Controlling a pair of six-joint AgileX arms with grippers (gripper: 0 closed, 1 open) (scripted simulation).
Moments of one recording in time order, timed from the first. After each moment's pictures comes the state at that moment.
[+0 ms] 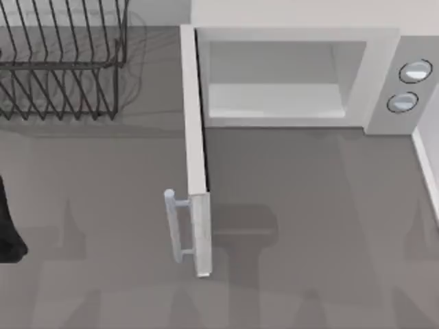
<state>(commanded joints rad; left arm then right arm) 0.00 0.00 0.00 0.00 0.00 0.00 0.00 0.00 0.00 0.00 0.00 0.00</state>
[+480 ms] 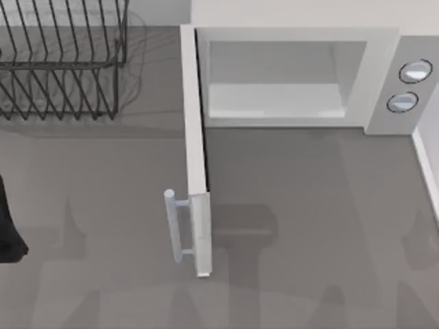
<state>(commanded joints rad) 0.00 0.00 0.00 0.00 0.00 0.00 0.01 0.23 0.15 -0.19 0.00 -0.19</state>
